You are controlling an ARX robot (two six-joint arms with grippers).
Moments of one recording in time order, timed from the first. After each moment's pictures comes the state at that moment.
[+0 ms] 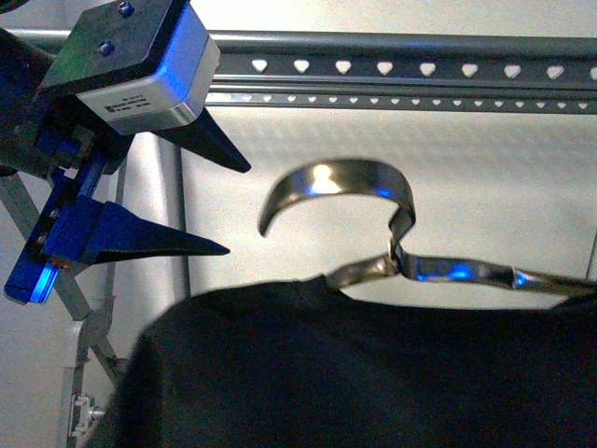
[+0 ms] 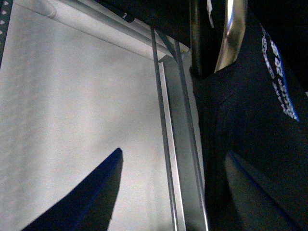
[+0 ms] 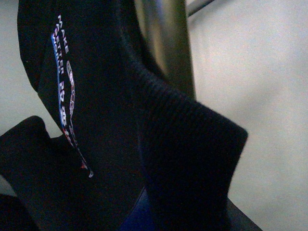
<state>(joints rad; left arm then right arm) -0.14 1.54 1.28 -0.35 0.75 1.62 -0.11 1.43 1.00 -0.37 -0.55 -1.44</state>
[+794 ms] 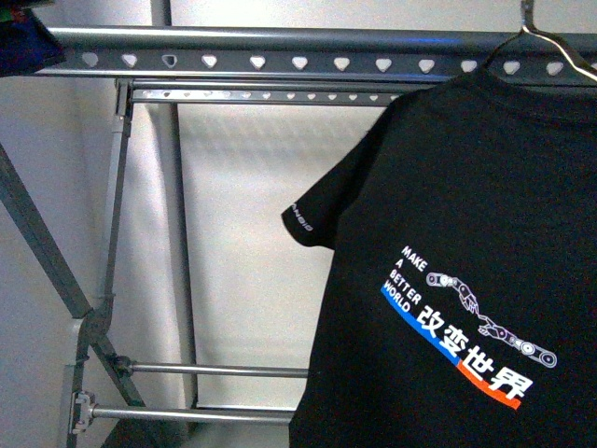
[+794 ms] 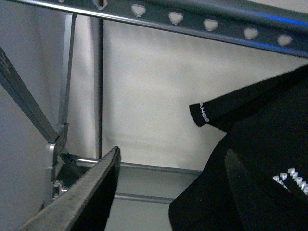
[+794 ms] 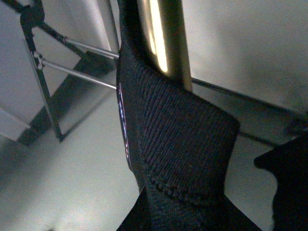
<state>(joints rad) -0.07 1.26 0.92 0.35 -0.07 -0.10 -0.21 1.59 1.43 -0.48 -0.48 -0.31</state>
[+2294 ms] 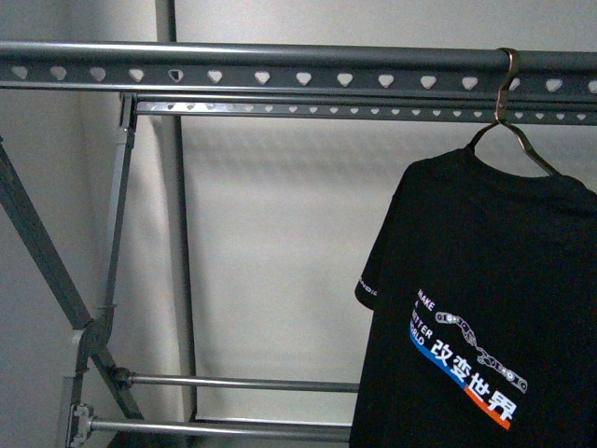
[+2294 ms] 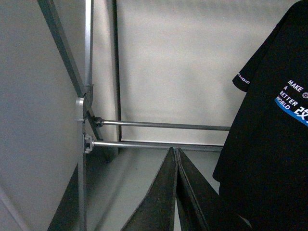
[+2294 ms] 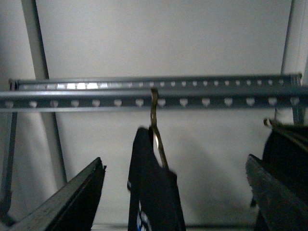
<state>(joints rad) 0.00 0.45 0.02 0.44 0.00 0.00 -0.03 0.62 0.64 0.21 -0.02 0.01</state>
